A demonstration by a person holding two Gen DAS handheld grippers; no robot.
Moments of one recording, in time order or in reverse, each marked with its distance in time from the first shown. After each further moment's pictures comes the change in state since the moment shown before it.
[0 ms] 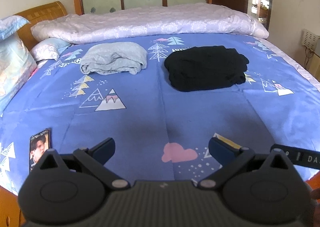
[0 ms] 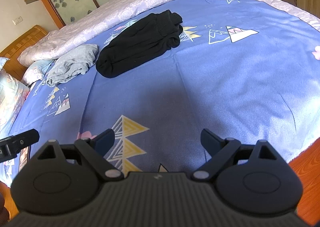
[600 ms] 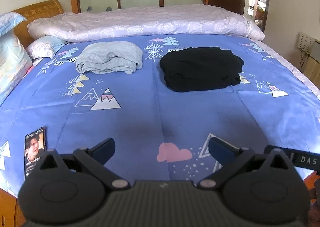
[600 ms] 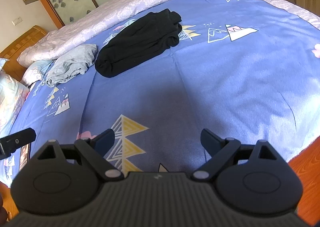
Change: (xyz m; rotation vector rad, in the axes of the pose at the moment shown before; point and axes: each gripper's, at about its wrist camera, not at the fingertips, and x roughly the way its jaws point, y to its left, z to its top) left arm -0.001 0.002 0.001 -0.008 0.004 -0.042; right arm 0.000 -0.001 0.000 0.006 0.006 0.002
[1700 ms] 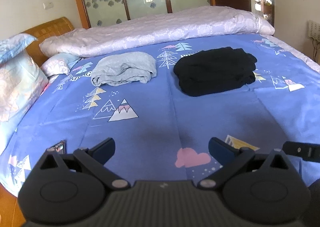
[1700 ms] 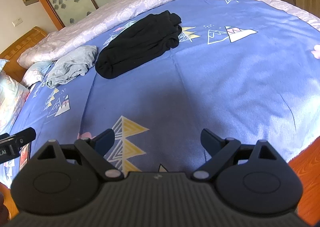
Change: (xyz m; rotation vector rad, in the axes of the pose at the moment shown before) left arm 0.000 -0.012 -0.002 0.089 -0.045 0.134; right arm -0.001 -0.005 0.003 -0.006 -0.004 0.005
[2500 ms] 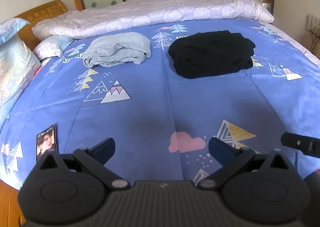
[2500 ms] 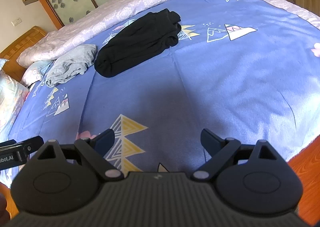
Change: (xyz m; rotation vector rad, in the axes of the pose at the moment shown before) left arm 0.015 0.003 -0.002 -0.025 0.121 -0.049; right arm 0.001 -0.002 -0.002 0.003 0.007 -0.001
